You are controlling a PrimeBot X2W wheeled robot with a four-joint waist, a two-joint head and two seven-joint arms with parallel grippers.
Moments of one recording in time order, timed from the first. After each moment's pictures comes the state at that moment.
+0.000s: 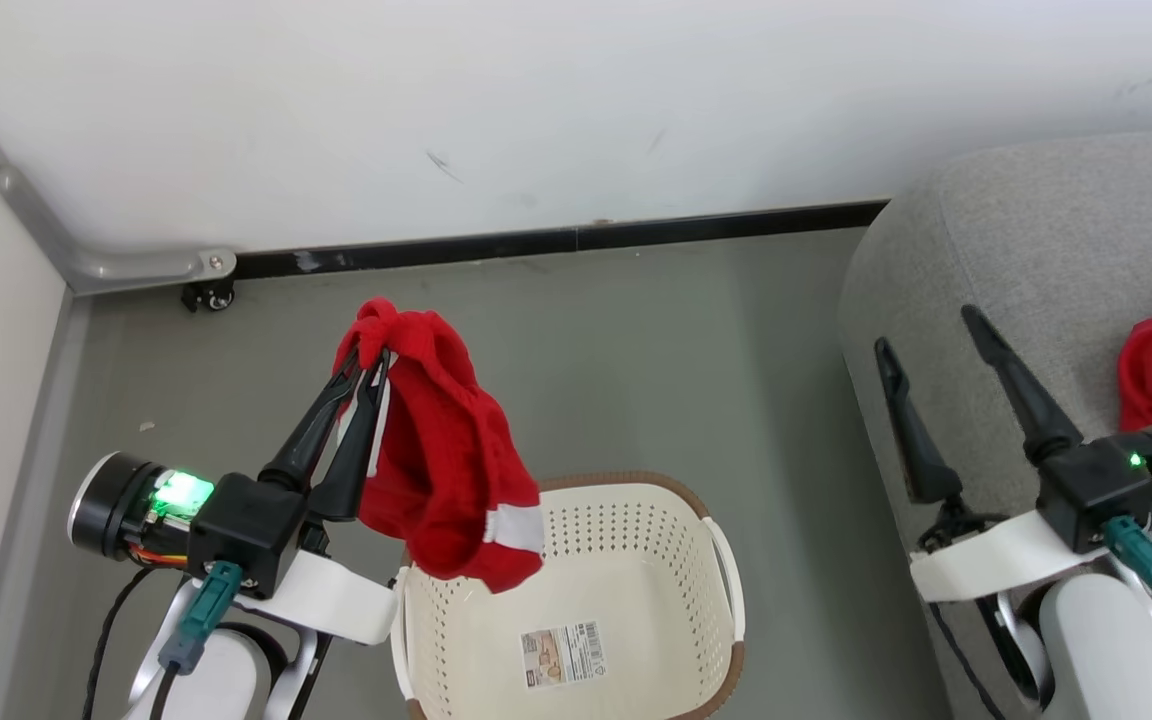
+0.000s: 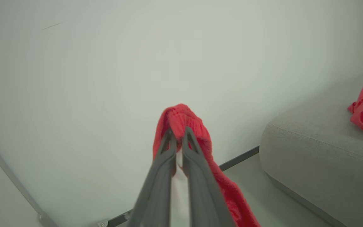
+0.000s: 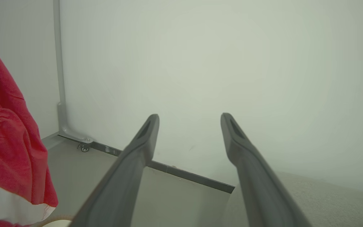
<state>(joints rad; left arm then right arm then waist) -0.27 0.32 -0.39 0.04 -0.16 0.12 -0.19 -0.22 -0.13 0.05 0.22 -0.05 0.12 -0.24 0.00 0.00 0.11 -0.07</state>
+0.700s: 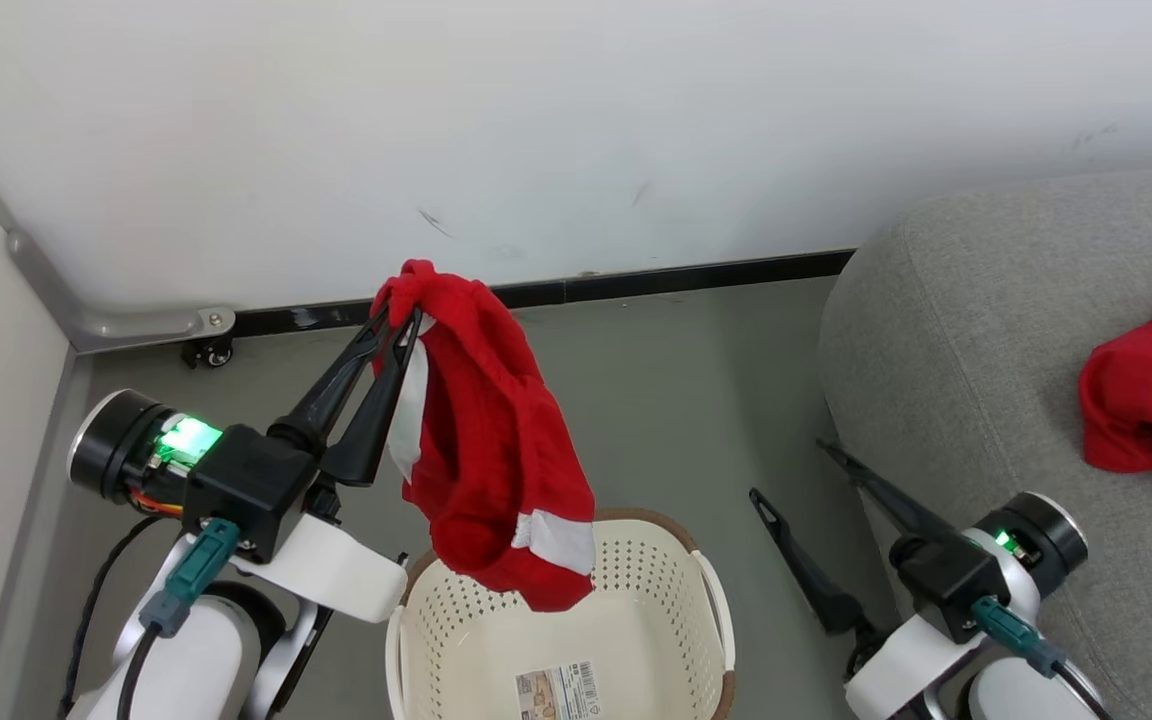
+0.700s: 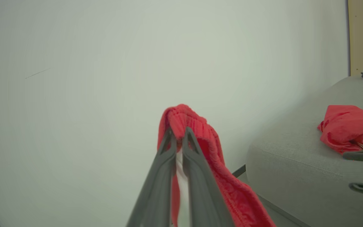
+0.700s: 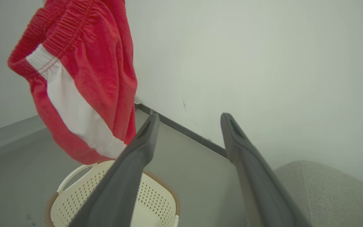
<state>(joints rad) -0.33 0.35 -0.39 -0.06 -0.19 0.05 -0.09 -0.16 -0.25 0.35 0.24 0.01 0.12 -0.18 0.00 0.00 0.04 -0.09</state>
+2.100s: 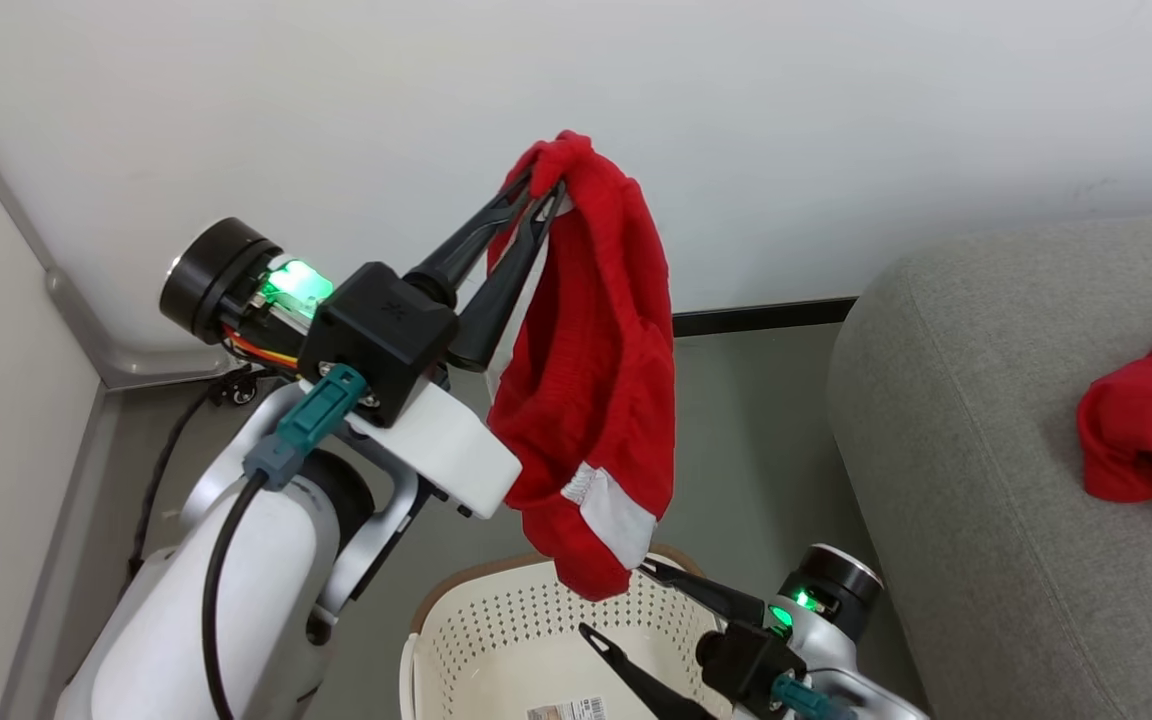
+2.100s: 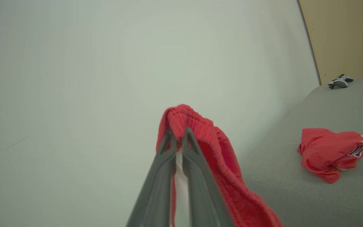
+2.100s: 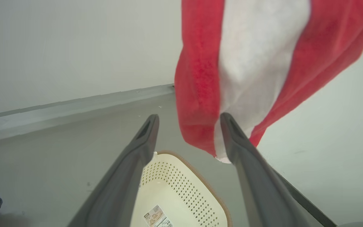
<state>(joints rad) -0.60 0.26 -0.49 -0.10 -0.20 -0.02 0.14 -0.29 -0.17 0.75 0.47 0.03 0.12 -0.24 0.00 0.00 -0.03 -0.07</state>
